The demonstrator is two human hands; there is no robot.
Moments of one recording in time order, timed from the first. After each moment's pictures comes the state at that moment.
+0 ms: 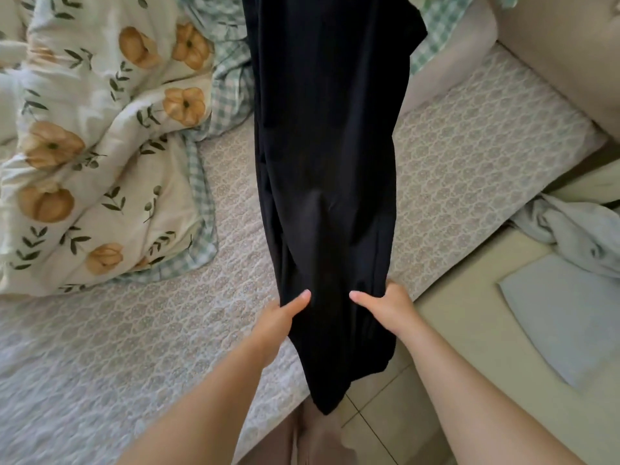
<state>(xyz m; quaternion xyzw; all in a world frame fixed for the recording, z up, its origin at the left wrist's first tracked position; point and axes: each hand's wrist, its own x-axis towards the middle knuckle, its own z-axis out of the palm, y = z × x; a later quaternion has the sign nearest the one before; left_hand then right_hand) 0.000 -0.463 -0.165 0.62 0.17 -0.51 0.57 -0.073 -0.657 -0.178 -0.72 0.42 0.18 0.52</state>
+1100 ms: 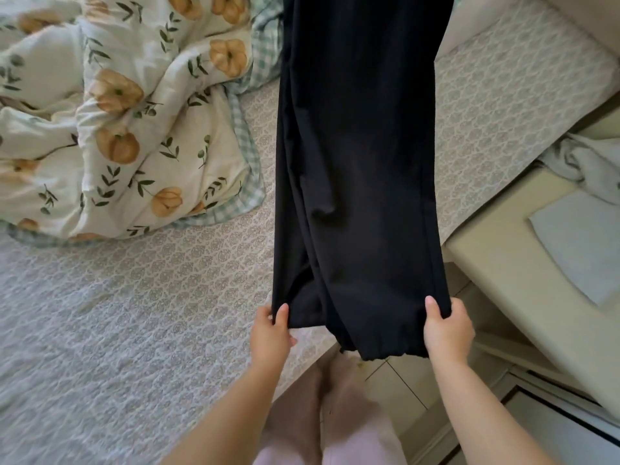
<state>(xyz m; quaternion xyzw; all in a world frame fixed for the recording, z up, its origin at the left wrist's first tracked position) -0.088 -0.326 -0.167 0.78 0.27 -0.36 0.44 -0.197 -0.546 -0.162 -0.66 0.64 -0.02 0.39</state>
